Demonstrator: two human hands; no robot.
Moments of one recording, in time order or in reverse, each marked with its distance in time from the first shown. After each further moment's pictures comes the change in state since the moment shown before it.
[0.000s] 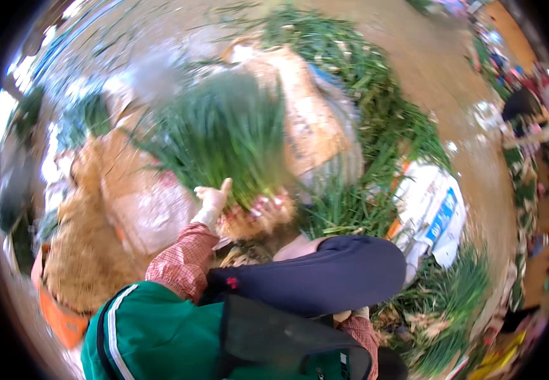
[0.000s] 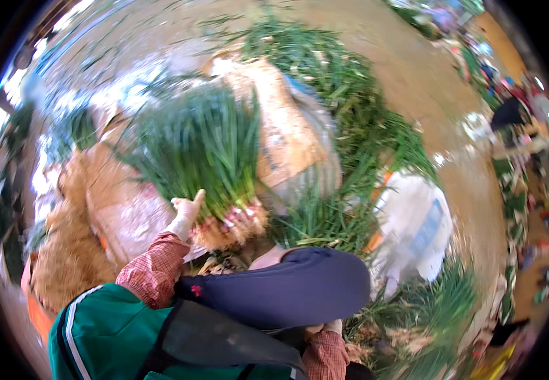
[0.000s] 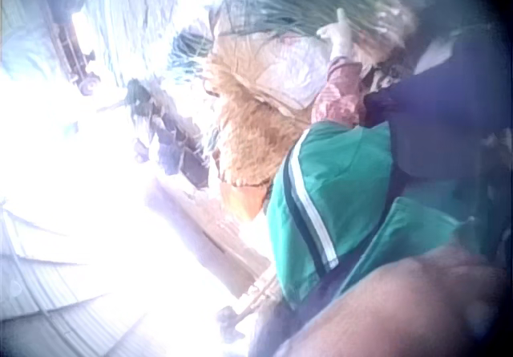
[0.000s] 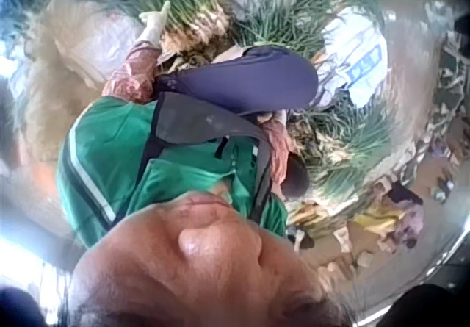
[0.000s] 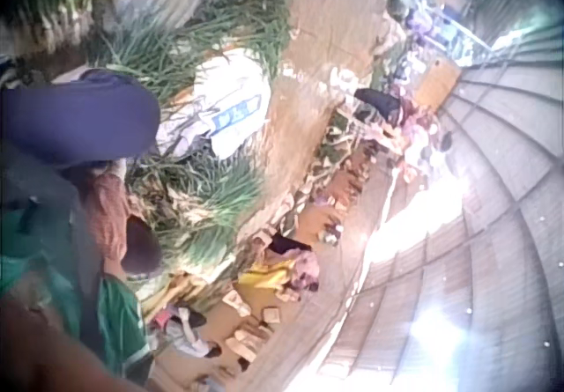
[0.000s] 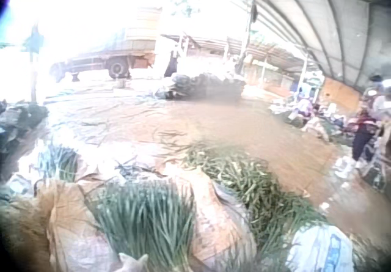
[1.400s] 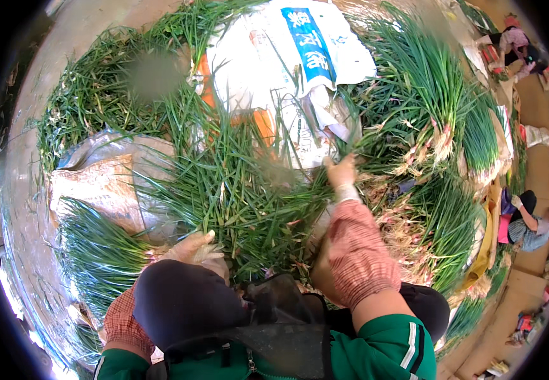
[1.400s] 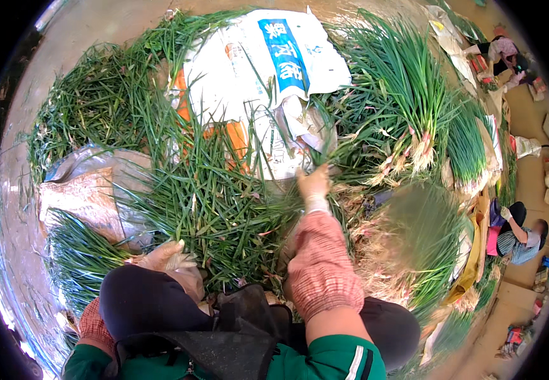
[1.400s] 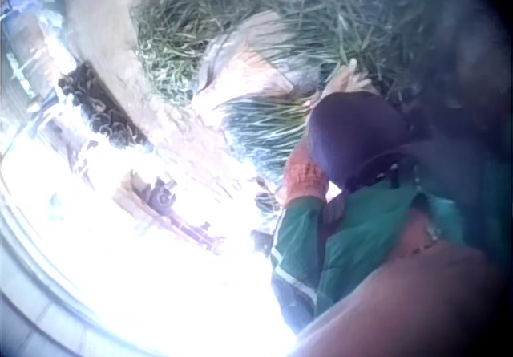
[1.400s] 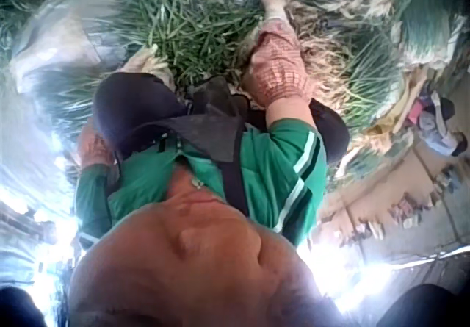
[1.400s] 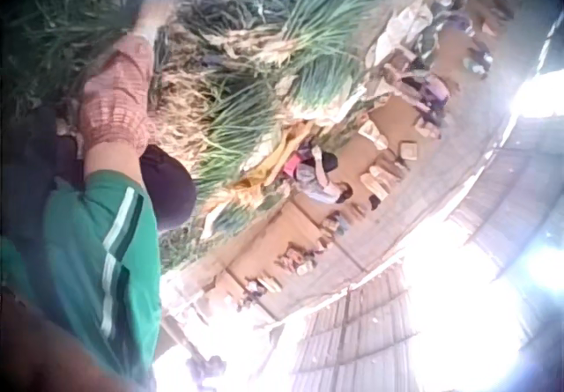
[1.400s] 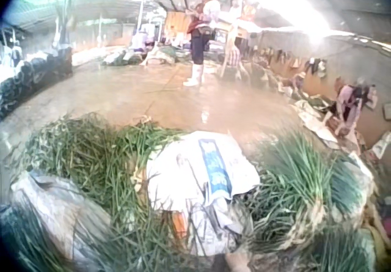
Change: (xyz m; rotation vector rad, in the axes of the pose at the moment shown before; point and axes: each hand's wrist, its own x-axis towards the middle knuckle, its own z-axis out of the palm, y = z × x) left_hand -0.240 0.184 0.133 0.137 -1.735 -0.070; right_hand 0.094 0.139 -0.039 0.502 0.353 0.921
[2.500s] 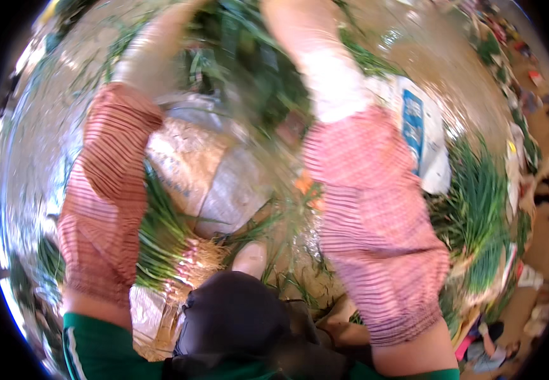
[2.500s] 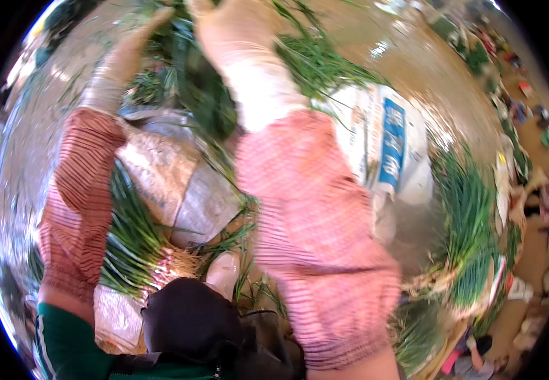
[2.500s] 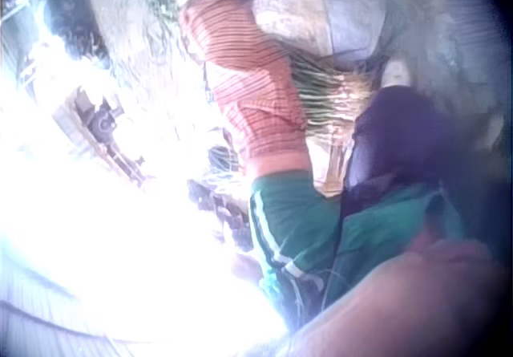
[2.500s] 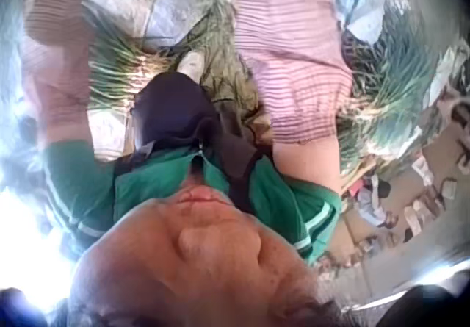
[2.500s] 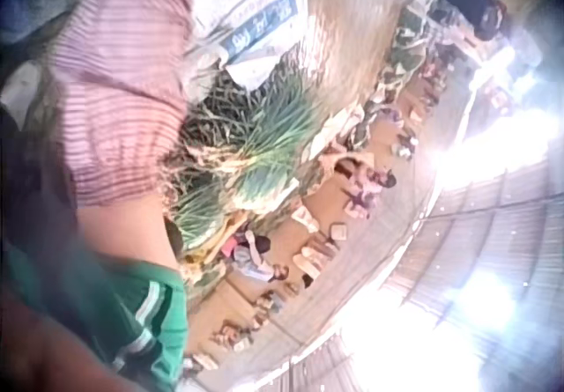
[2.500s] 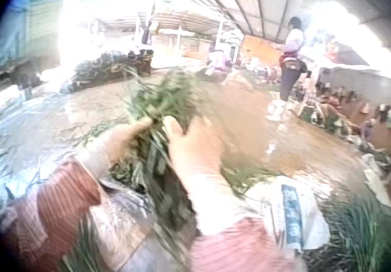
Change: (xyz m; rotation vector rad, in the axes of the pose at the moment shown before) left_hand -0.269 0.321 -0.019 1.399 1.206 1.515; right_hand -0.230 -0.547 -0.200 0.695 0.359 -1.416
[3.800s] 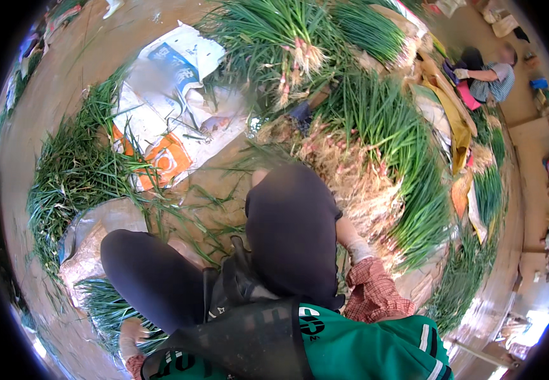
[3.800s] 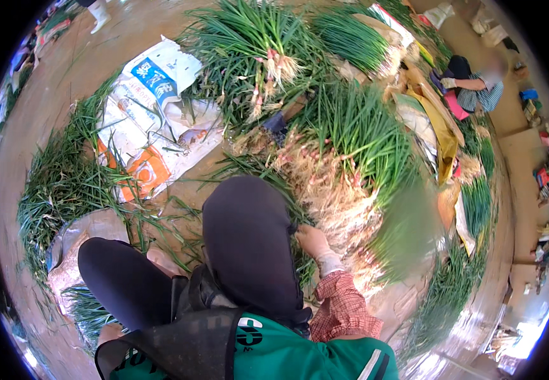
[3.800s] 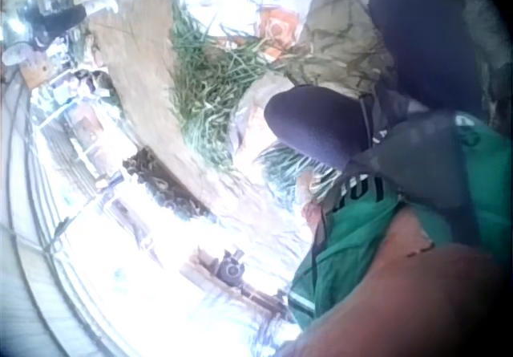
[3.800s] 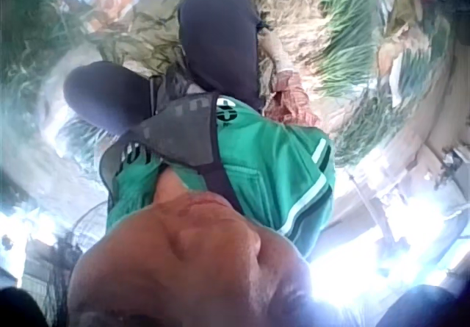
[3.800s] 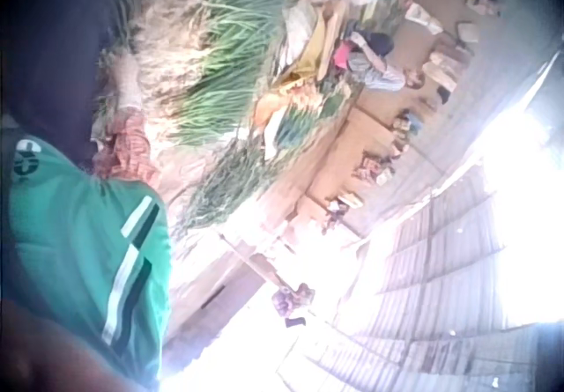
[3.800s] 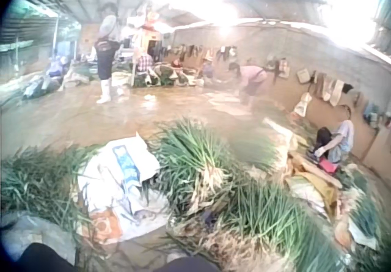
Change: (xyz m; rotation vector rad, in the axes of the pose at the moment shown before) left_hand -0.372 -0.007 -0.010 0.613 -1.221 -0.495; right_hand -0.745 -0.042 -0.396 -0.227 -0.211 1.581
